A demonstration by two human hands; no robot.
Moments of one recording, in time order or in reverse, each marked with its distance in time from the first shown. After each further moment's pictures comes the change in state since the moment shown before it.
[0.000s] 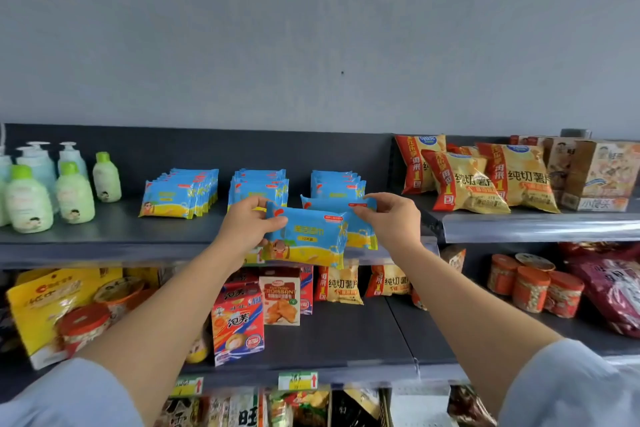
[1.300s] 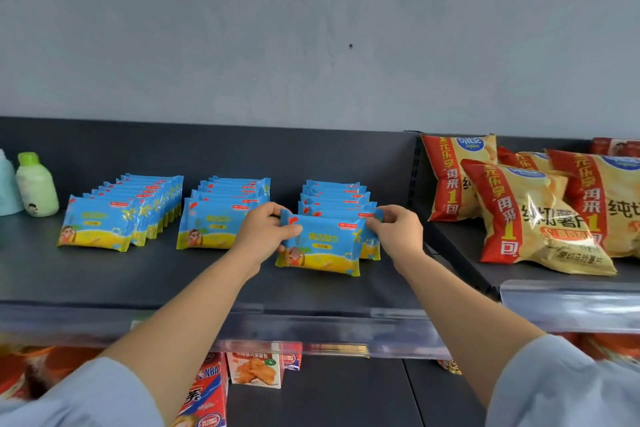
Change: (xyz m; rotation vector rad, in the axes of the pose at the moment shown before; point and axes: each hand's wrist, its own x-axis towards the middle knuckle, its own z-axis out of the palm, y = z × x) left_hand 0.182 -0.051 0.098 0.062 0.004 -0.077; right_hand 0.195 0.108 0.063 0.004 -0.054 0.153
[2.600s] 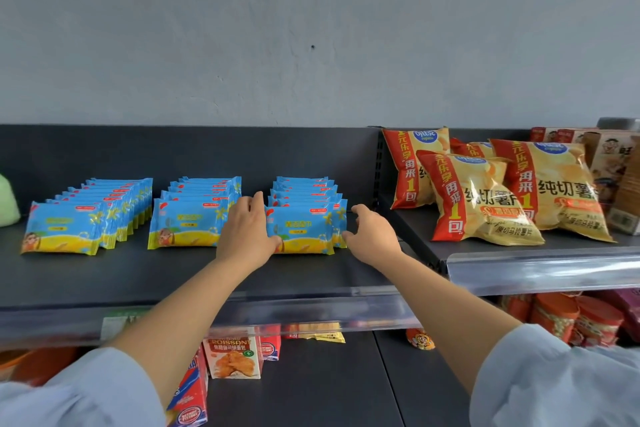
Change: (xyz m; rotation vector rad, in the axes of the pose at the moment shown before) left_hand -0.021 0.005 0.025 0.905 0.125 0.284; right_hand -0.031 -0.002 -0.032 -0.635 -0.185 -0.182
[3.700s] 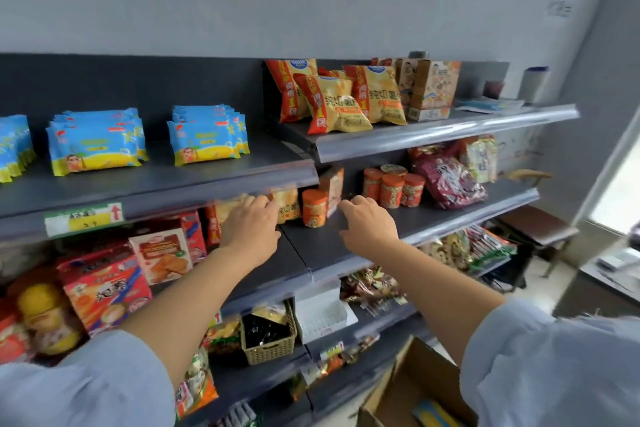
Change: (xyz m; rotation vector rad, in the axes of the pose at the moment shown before) left_hand -0.214 0.074 -0.004 0.117 -0.228 0.560; right_hand -0.286 0.054 -0.060 -0.552 -0.015 0.163
